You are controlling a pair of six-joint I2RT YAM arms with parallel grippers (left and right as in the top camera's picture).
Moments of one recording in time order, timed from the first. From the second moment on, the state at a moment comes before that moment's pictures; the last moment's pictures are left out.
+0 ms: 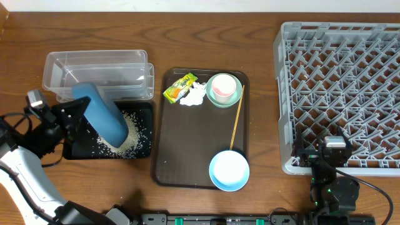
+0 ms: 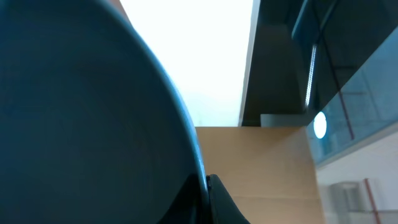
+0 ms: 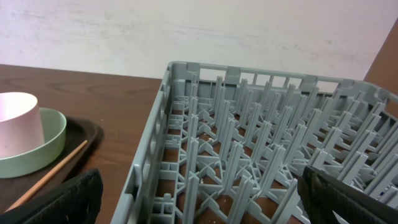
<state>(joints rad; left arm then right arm) 0.86 1.34 1.02 -1.02 1.47 -0.20 -0.03 0.01 0.01 -0.07 -0.01 -0.08</state>
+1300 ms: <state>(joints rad) -0.62 1.03 1.01 -0.76 0.17 -0.50 -0.03 0.01 0.01 -0.07 -0.01 -0.08</state>
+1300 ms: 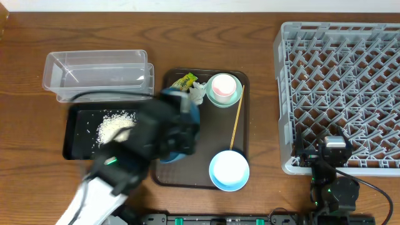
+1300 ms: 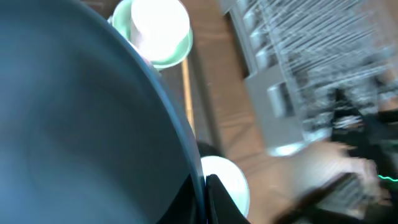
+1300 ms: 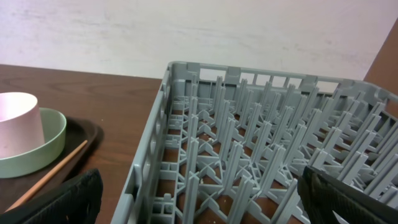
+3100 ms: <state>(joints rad) -0.61 1.14 1.09 -0.96 -0.14 -0.64 -0.03 0.01 0.01 -0.07 -0.01 -0.08</state>
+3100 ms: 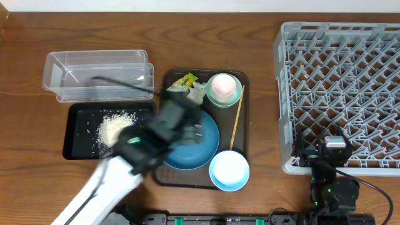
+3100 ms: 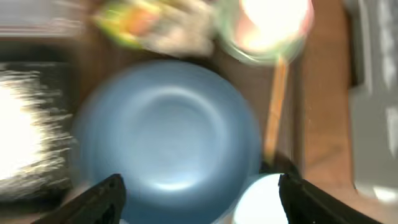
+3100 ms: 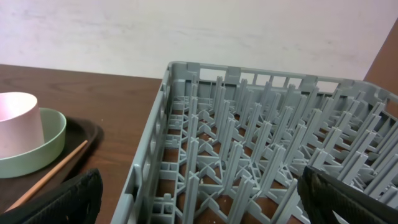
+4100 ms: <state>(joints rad) 0.17 0.93 1.10 -1.18 -0.28 -0.56 -0.03 0.01 0.01 0.11 -0.60 0.80</state>
